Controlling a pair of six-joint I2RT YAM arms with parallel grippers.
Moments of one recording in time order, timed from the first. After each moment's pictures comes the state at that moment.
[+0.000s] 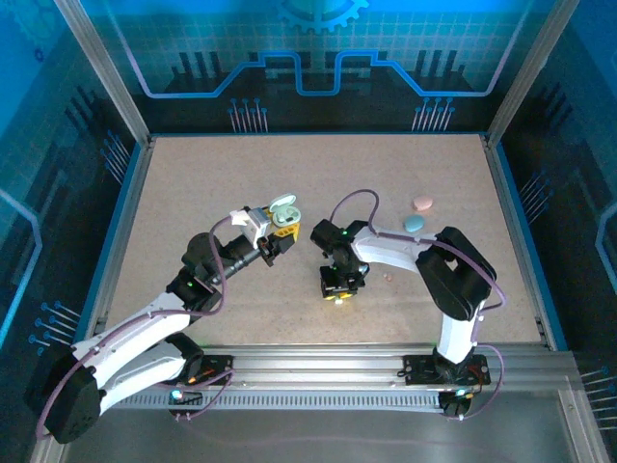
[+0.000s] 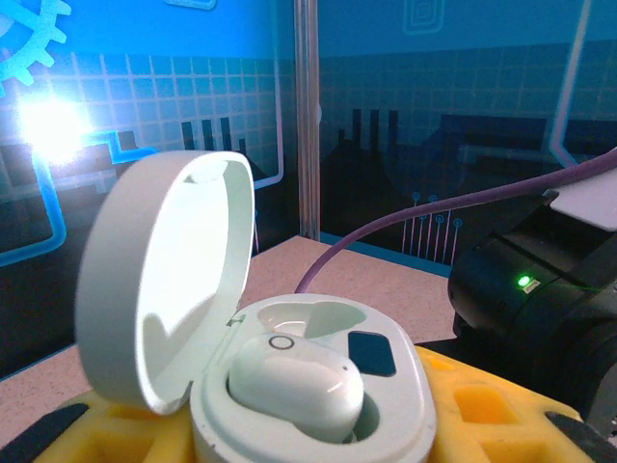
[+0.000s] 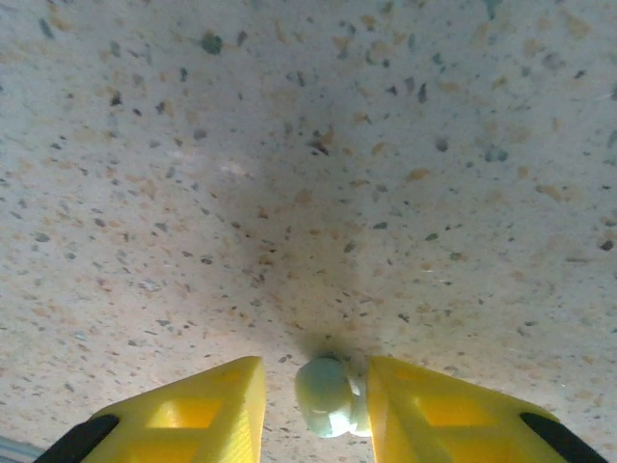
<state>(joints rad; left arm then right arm) -0.59 0.93 0.47 0.57 0.25 -0.01 0.80 1.83 1.15 -0.87 -0.22 0.65</state>
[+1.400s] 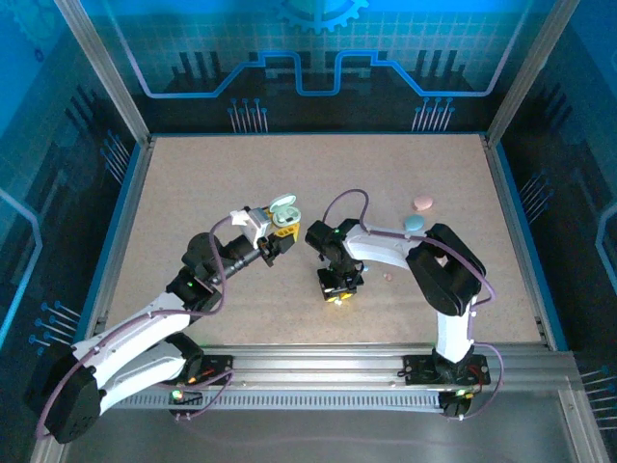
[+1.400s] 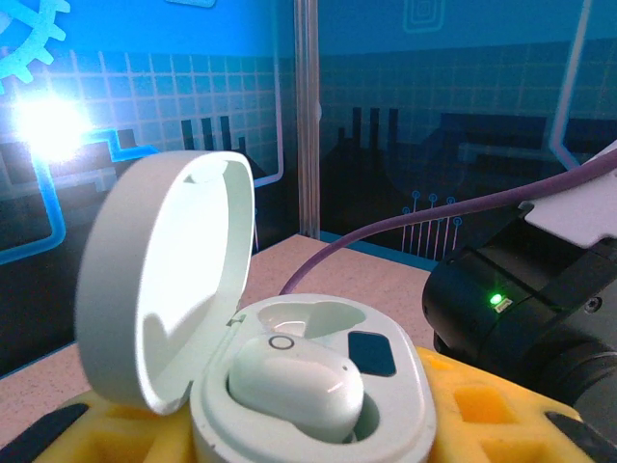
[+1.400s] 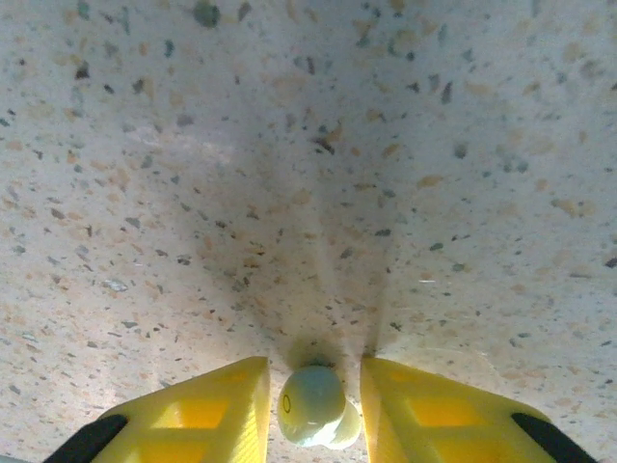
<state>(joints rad) -0.59 0.93 0.47 0.56 0.25 -0.01 0.81 1.89 1.22 -0.95 -0.19 0.58</state>
